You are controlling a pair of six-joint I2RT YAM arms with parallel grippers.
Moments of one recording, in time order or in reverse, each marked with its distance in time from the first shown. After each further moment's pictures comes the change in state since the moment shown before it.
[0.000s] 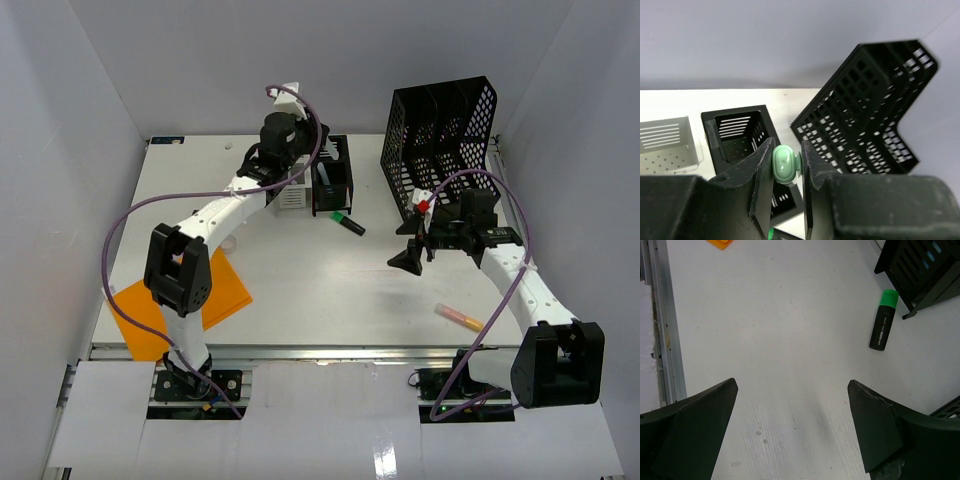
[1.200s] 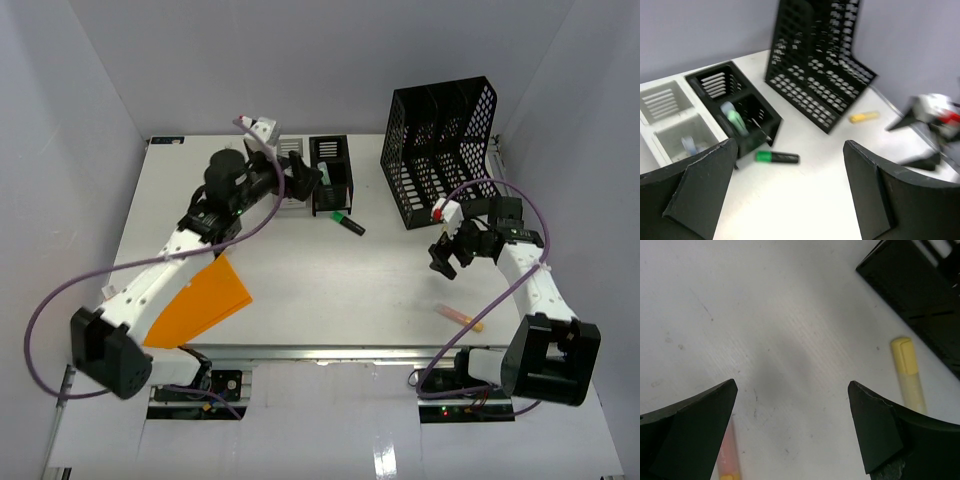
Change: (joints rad) left arm -0.001 -0.467 -0.350 -0.153 0.241 0.196; right arm -0.238 0.006 -0.016 -0.154 0.385 -0.252
